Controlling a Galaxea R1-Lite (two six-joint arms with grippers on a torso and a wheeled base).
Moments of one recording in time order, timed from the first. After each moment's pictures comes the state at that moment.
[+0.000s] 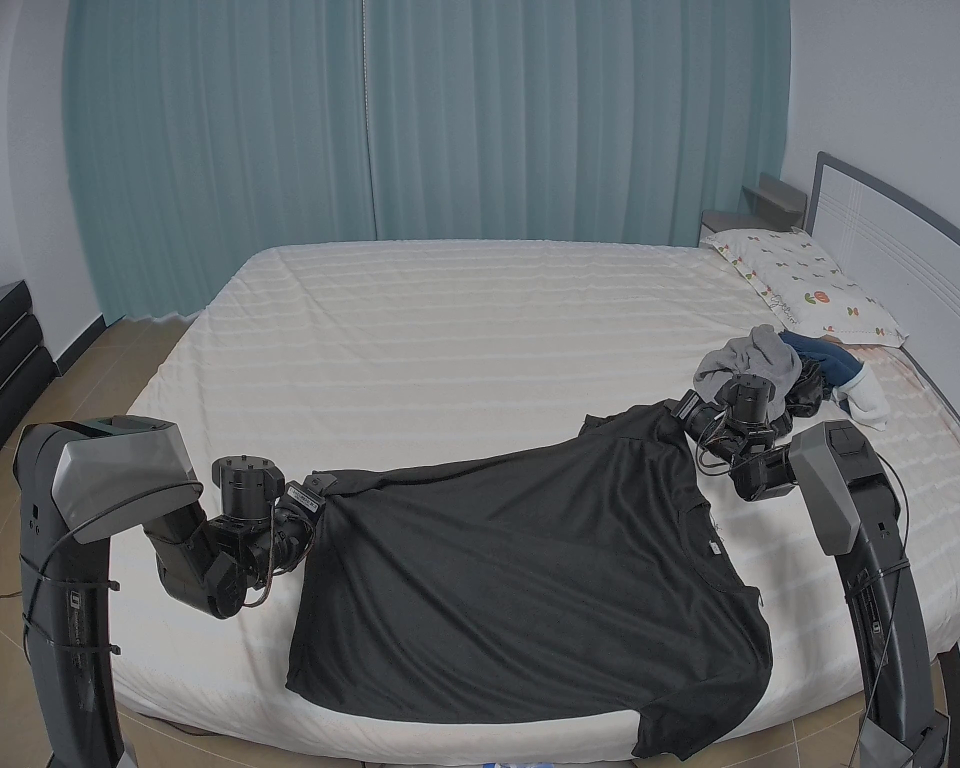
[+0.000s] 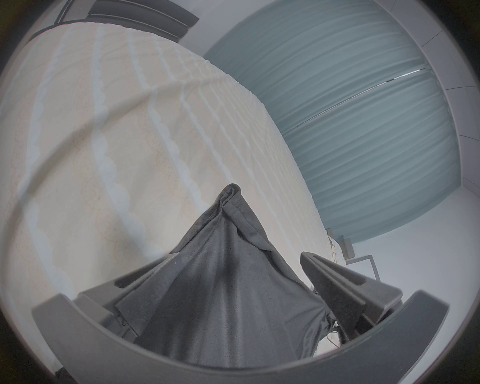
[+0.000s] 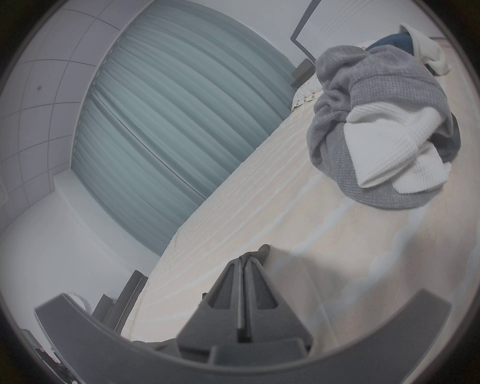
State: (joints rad) left arm -0.18 2.37 -0.78 -1.11 0.04 -1.13; right arm 0.03 2.87 -2.00 -0.71 0.23 0.75
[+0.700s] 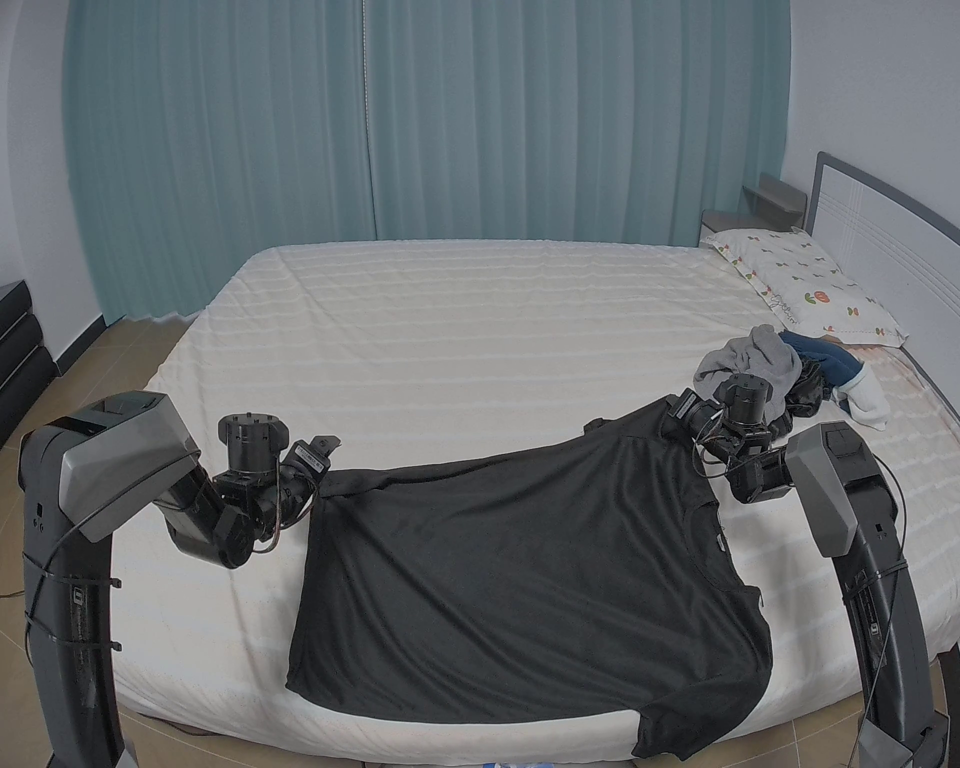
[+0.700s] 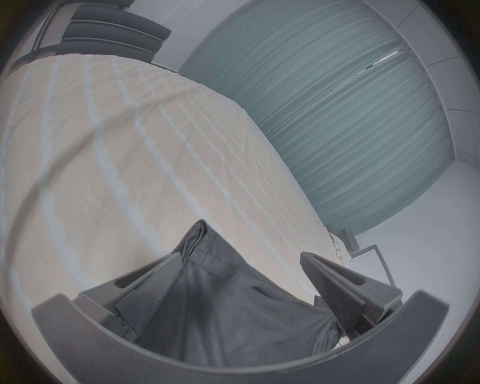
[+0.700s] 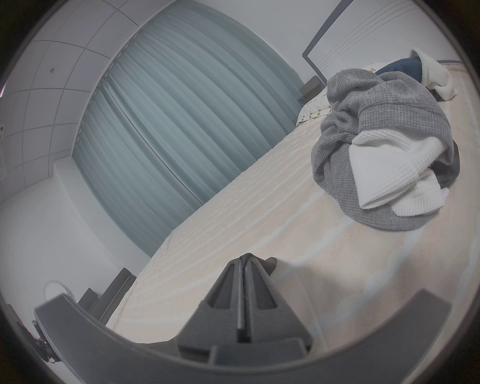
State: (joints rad) left arm -0.15 2.39 -1.04 -0.92 0.03 -0.99; right arm 0.04 2.87 -2.00 -0.76 0.16 0.66
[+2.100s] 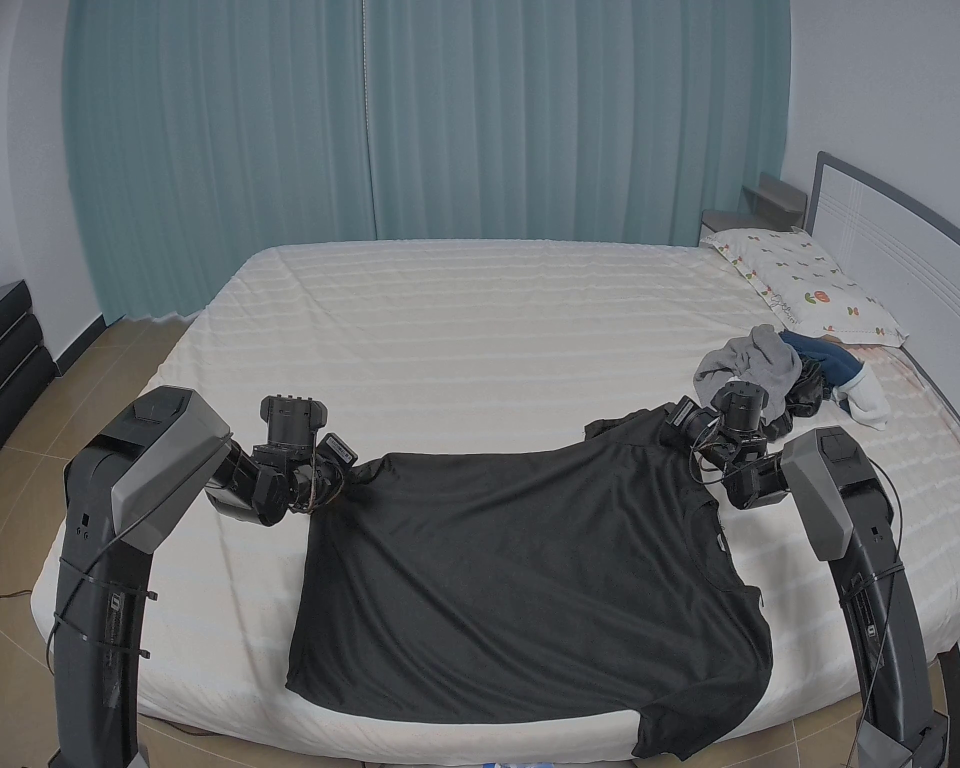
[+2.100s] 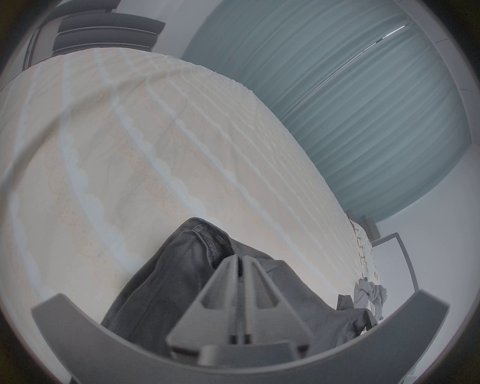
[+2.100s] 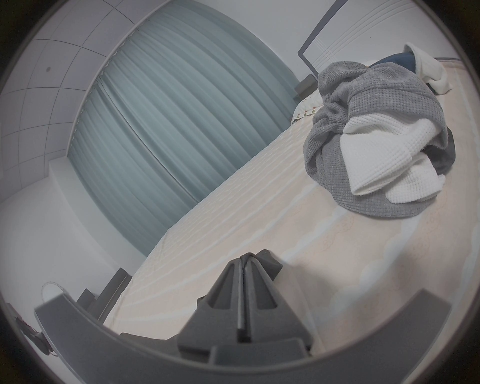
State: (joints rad) left arm -0.17 2.55 -1.46 -0.51 0.05 -0.95; right arm 0.05 2.89 -2.00 -0.75 0.14 0.67
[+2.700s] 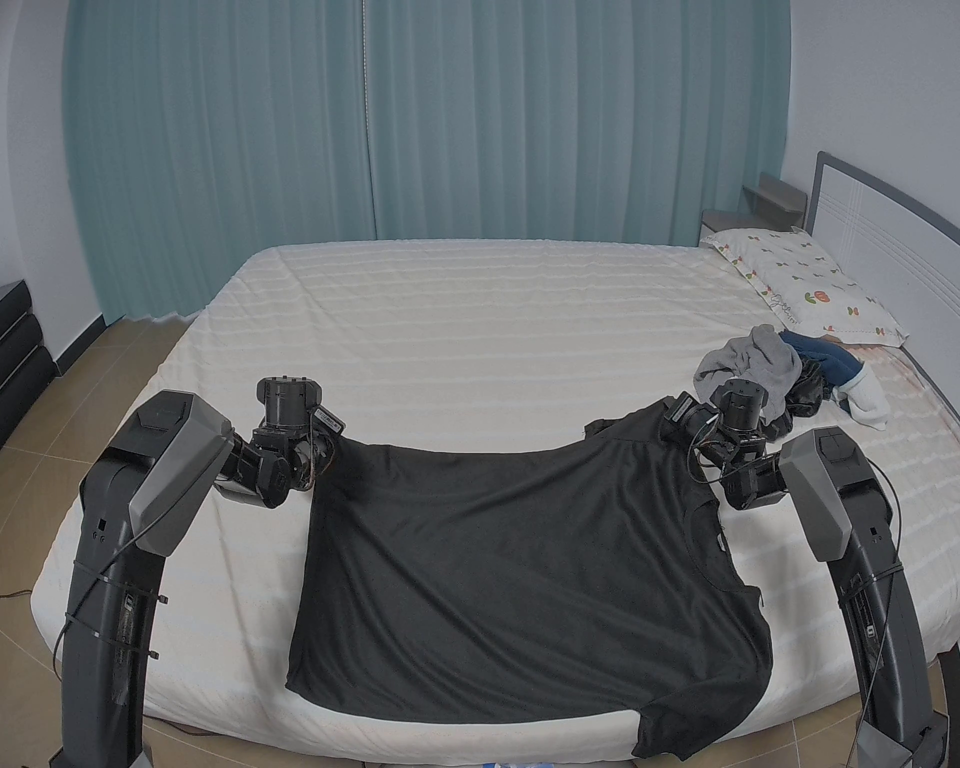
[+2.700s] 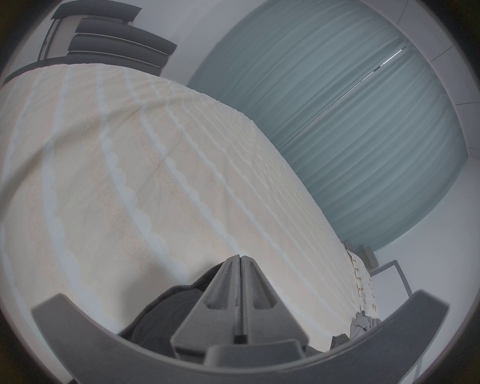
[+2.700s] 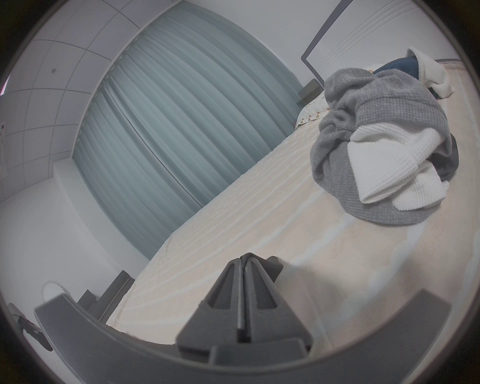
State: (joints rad) left arm -0.14 2.63 -1.67 -0.52 0.16 -0.97; right arm 0.06 2.89 -2.00 -0.80 0.13 0.67
